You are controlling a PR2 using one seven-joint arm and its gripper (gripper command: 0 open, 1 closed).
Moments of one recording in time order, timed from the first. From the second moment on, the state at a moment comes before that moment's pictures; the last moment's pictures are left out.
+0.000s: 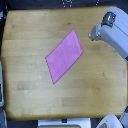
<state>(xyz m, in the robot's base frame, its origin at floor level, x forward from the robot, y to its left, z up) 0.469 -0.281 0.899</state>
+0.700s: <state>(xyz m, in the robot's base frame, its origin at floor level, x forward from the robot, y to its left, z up) 0.482 -0.256 0.881</state>
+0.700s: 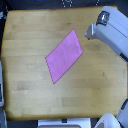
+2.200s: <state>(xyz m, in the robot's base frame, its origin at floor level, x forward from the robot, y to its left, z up) 0.515 -0.139 0.770</state>
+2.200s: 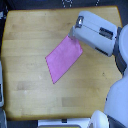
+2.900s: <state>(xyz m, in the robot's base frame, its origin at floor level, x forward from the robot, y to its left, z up) 0.525 -0.140 0.730</state>
